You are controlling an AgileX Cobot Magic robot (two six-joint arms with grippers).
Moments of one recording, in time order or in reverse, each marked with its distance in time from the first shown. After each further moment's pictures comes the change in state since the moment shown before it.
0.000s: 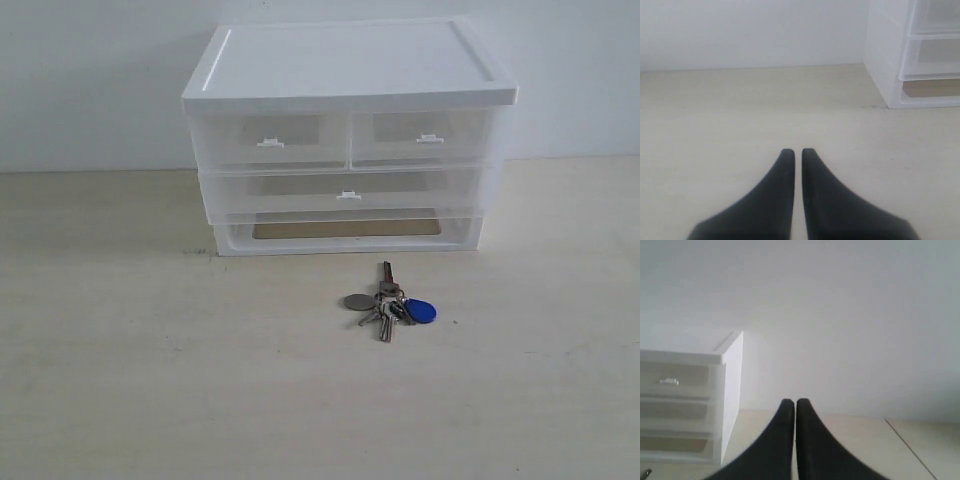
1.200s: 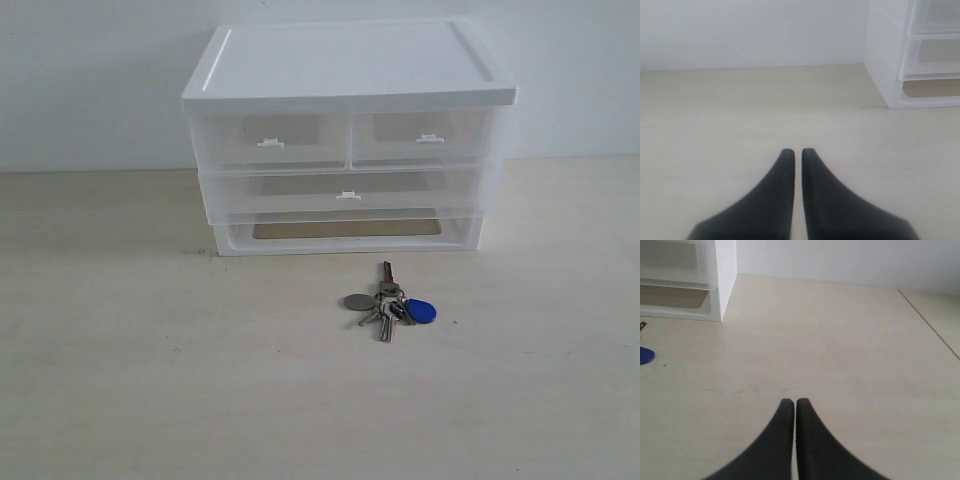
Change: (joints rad) left arm 0.000 0.000 0.000 0.000 0.000 0.000; right arm -0.001 -0.005 0.153 -0.015 0.276 0.000
